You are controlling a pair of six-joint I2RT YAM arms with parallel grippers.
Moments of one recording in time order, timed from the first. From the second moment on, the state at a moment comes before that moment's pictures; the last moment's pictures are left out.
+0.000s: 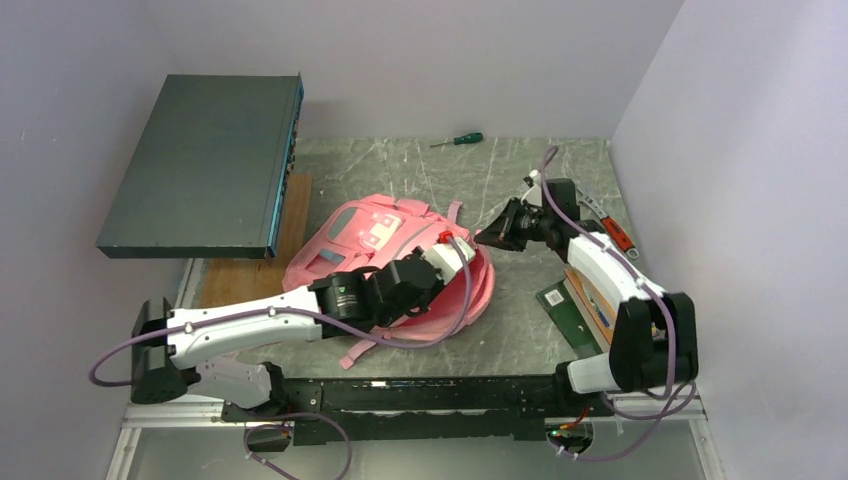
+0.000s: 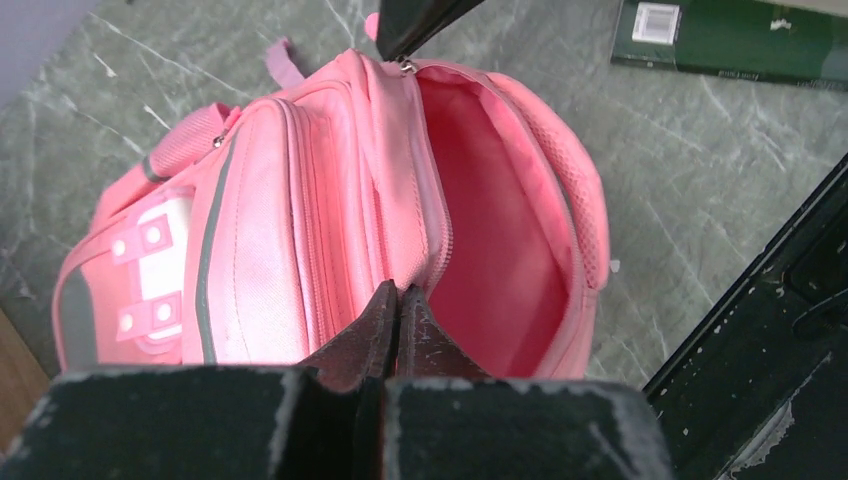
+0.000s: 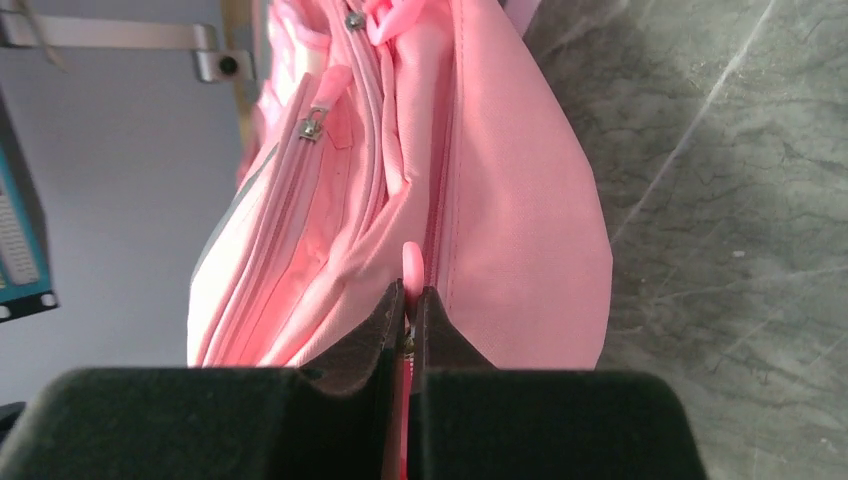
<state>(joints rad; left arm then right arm) -1.26 1.31 1.13 -0.36 -0.47 -0.07 0.16 1.44 0.92 -0.28 -0.64 0.65</state>
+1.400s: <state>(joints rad) -1.10 1.46 1.08 -0.19 -0.15 -0.28 -0.04 1.36 1.19 -0.59 -0.01 0.45</state>
